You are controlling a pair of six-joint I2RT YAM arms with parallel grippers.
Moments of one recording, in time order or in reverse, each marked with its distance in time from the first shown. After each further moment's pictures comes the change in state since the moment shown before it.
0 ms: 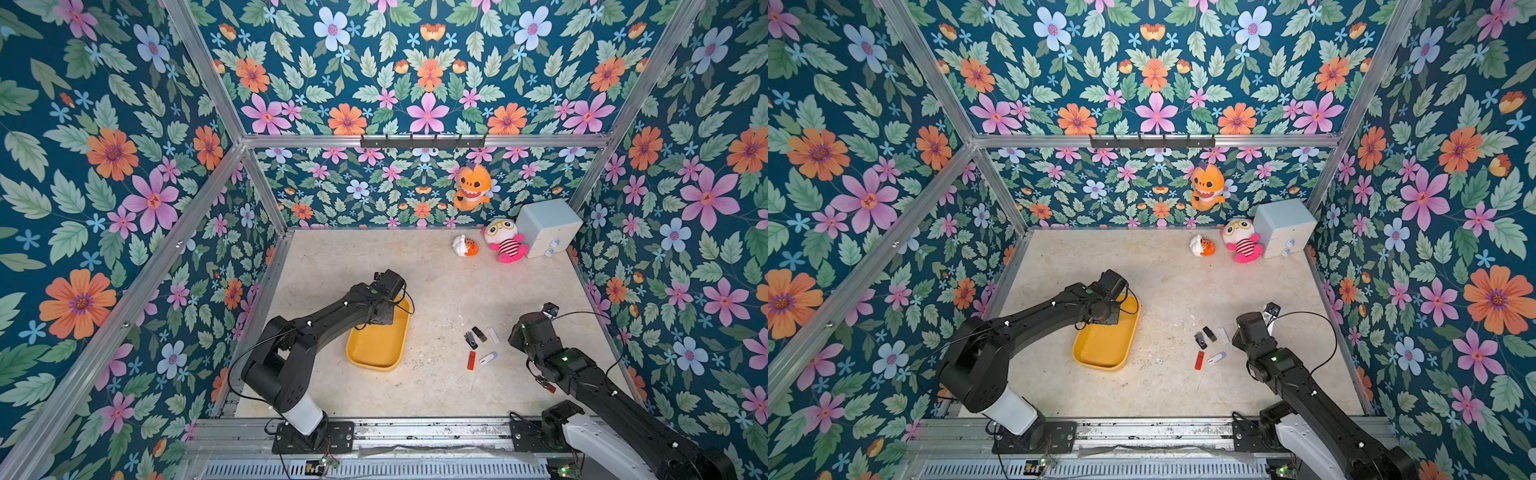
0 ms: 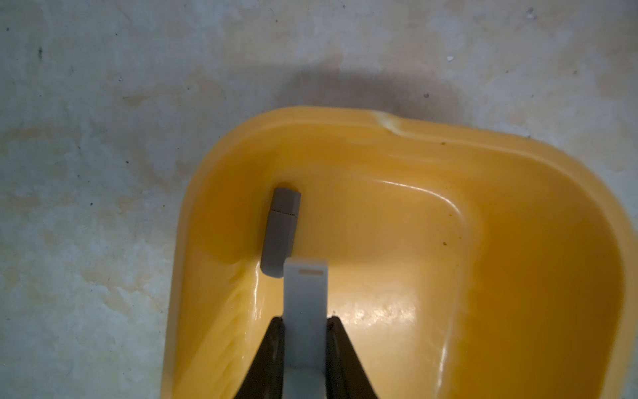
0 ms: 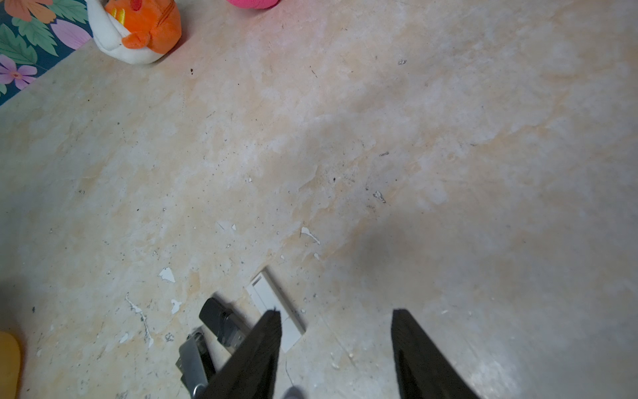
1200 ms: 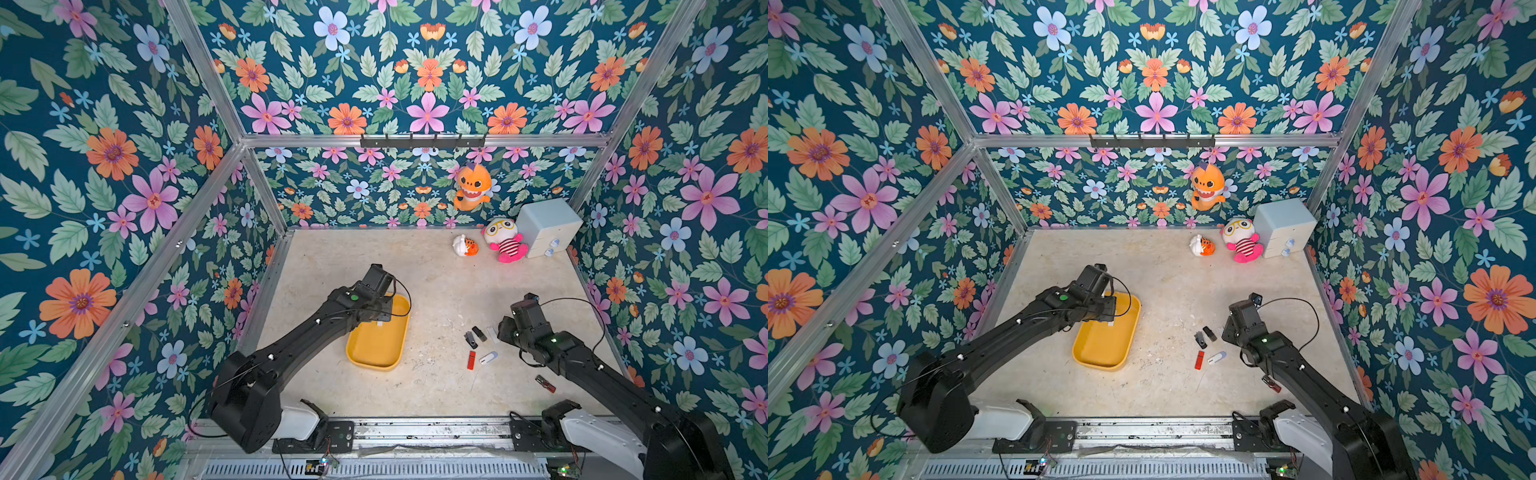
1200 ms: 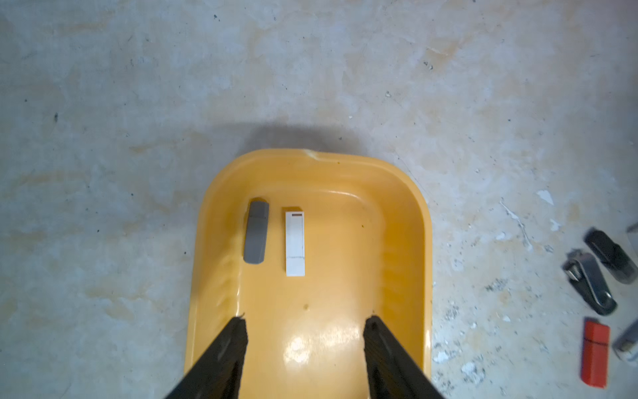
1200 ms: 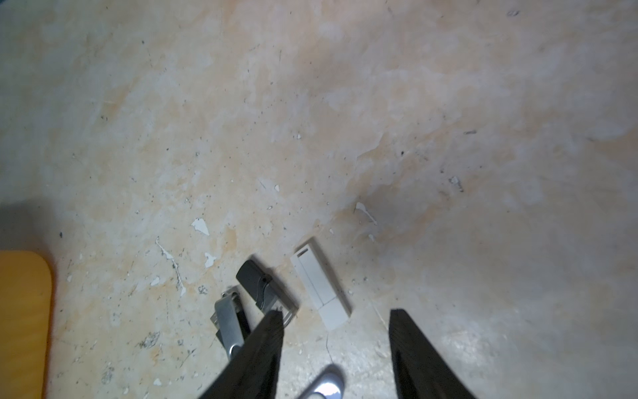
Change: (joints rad) left arm 0.006 -0.305 -0.058 -0.013 0.114 0.050; right arm 0.000 0.221 0.132 -0.009 -0.198 -0.113
